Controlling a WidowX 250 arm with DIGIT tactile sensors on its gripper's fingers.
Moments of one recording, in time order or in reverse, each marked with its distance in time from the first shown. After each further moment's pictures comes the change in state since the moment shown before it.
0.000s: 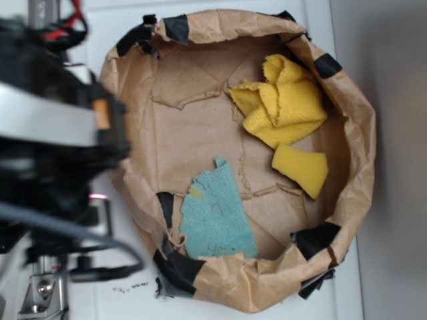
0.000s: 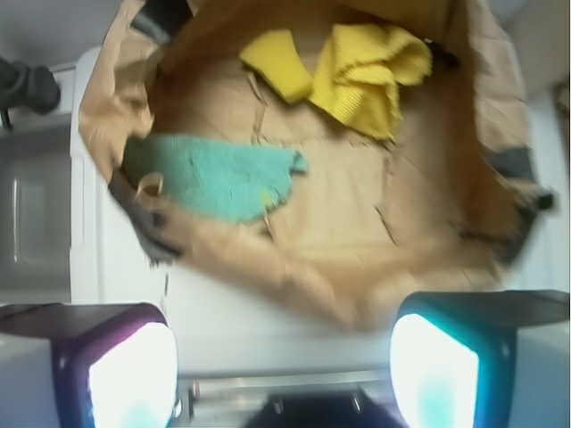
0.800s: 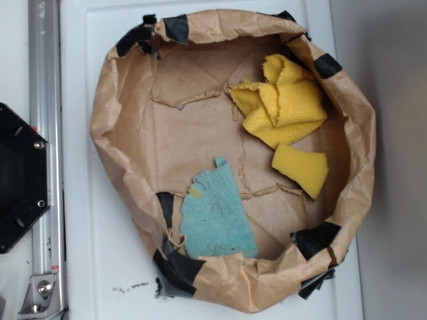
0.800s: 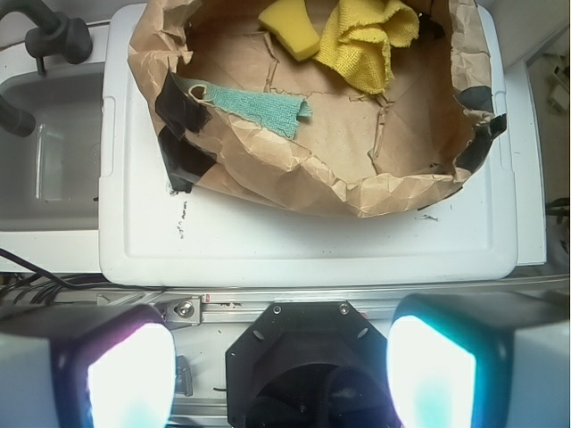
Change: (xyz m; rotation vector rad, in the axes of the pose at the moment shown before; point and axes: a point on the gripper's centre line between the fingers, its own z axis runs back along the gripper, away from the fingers) arm -0.066 -0.009 0.057 0.025 0.006 -0.065
